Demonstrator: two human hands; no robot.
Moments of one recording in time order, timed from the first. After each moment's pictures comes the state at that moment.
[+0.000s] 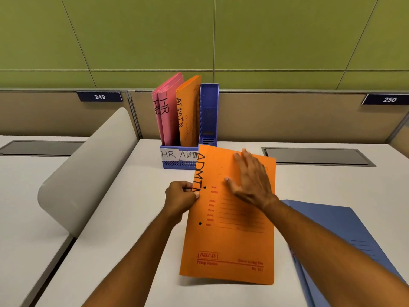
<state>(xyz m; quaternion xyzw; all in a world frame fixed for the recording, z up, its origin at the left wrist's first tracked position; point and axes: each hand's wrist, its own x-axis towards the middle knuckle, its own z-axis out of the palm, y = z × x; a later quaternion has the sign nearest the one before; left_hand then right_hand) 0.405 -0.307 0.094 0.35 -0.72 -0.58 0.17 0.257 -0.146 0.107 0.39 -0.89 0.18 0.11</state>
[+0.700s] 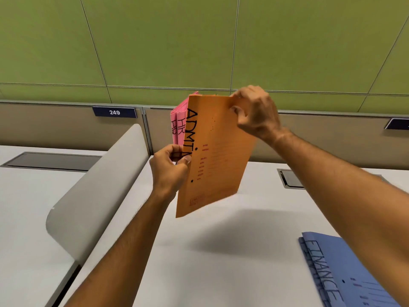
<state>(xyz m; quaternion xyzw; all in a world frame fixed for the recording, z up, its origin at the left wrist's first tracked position) 0.390 -0.386 0.204 0.25 -0.72 -0.47 0.43 0.195 -0.264 0.301 0.47 -0.76 0.29 0.33</state>
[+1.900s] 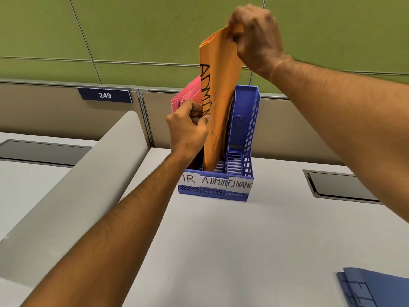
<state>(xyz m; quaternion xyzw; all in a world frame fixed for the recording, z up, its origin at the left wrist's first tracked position) 0.242 -0.487 0.206 0.20 -0.76 -0.34 0.51 0.078 -0.416 0.351 0.49 -0.75 0.23 0.39</state>
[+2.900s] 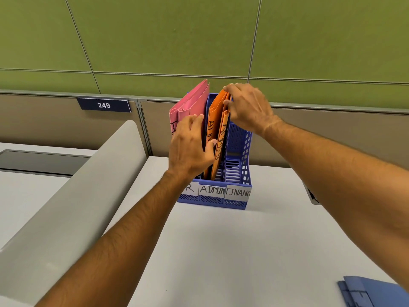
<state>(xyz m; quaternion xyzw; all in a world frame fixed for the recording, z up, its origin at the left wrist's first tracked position) 0.248 -0.484 0.185 0.18 -0.88 -0.11 0.43 0.087 -0.397 0.260 0.50 -0.81 0.14 0.27</state>
